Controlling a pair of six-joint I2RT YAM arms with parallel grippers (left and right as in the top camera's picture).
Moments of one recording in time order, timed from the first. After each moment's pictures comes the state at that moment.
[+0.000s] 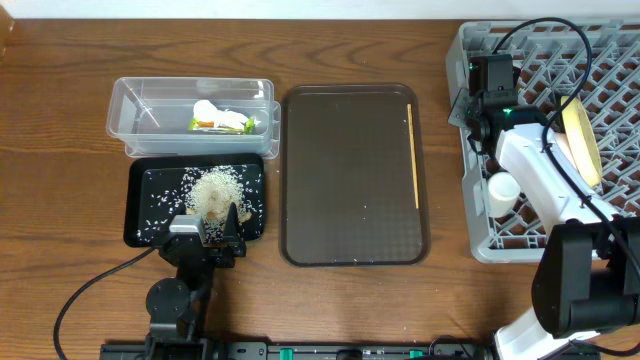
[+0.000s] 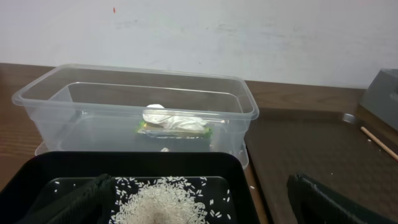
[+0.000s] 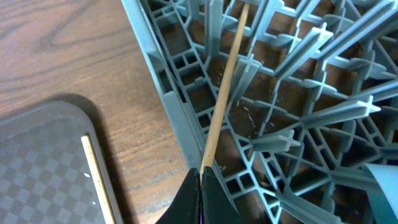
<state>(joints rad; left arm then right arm) -0.05 0.01 0.03 -0.14 0.02 -0.11 0.12 1.78 1.28 -0.47 0.26 0.45</state>
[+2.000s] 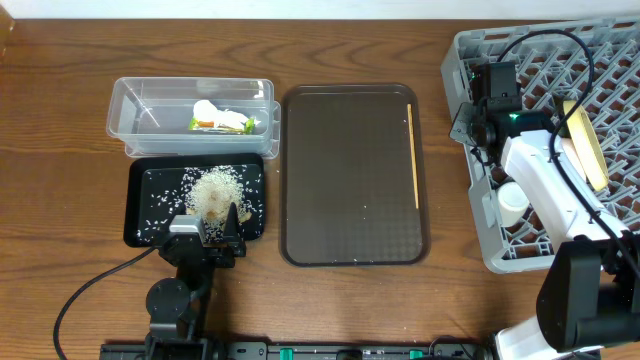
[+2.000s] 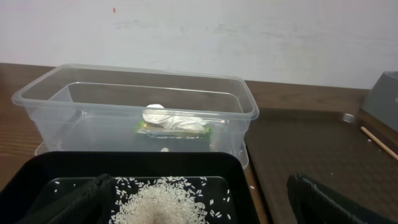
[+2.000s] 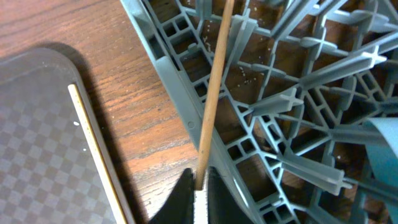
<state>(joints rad) -0.05 0.01 0.03 -0.14 0.02 -0.11 0.12 1.72 1.25 -0.60 0.21 0.47</state>
